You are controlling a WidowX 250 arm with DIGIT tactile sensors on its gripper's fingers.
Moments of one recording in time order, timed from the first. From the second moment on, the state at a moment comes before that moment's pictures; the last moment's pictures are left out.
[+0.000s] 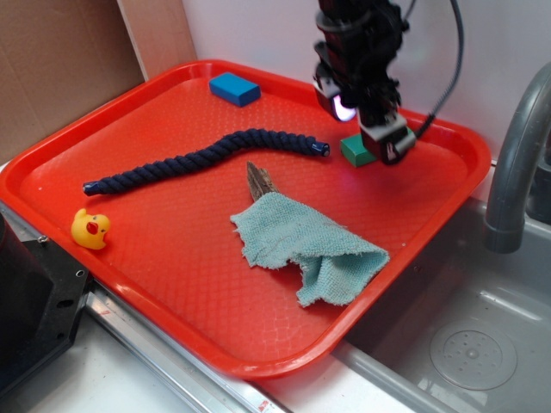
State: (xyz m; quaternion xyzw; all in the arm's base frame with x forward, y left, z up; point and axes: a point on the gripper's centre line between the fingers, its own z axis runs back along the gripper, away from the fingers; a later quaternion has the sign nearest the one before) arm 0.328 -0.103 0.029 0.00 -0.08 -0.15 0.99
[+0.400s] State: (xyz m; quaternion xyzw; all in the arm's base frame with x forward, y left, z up) arm 0.325 -0.120 0.020 0.01 -0.08 -0.18 0.98
